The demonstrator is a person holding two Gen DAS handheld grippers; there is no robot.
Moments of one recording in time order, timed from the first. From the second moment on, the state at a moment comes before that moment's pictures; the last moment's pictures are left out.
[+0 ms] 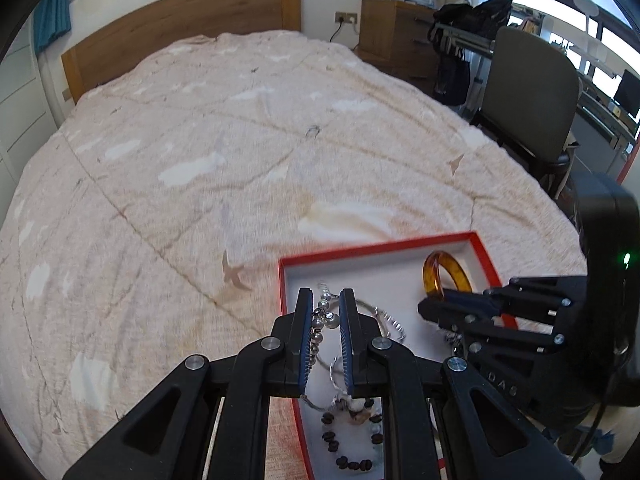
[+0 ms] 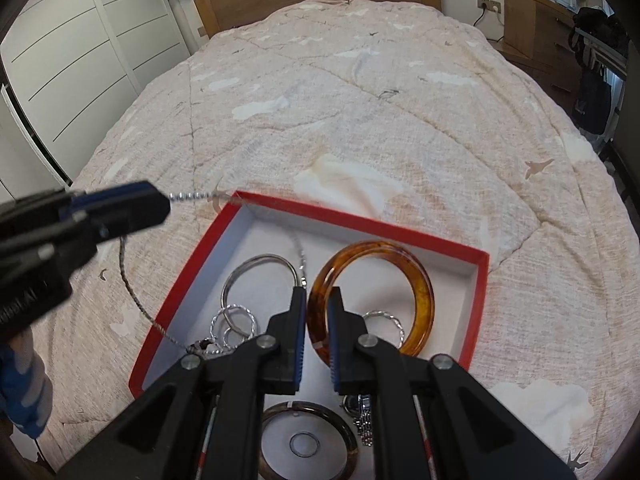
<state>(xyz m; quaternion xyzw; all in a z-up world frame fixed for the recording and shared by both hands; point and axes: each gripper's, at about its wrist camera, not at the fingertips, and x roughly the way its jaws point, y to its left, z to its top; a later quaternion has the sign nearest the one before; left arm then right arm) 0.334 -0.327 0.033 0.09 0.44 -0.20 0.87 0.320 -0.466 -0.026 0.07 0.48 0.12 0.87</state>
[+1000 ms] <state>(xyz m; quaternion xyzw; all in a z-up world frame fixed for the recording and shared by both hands) 0.302 -0.309 -0.014 0.06 0.49 -0.19 0.85 0.297 -0.475 -0.042 0.07 0.51 0.10 0.85</state>
